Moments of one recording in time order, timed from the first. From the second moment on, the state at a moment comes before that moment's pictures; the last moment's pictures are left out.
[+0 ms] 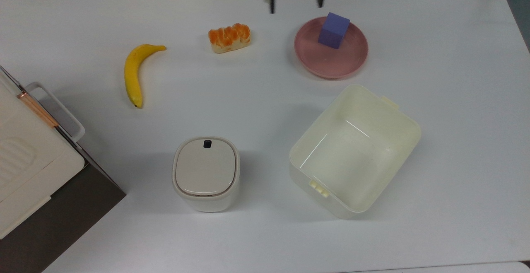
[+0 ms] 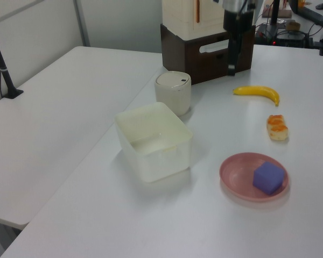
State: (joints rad) arm 0.24 0.03 0.07 -1.65 -0.02 1.73 0.11
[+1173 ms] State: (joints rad) arm 0.56 0.04 0.07 -2.02 -0.02 1.74 -0.27
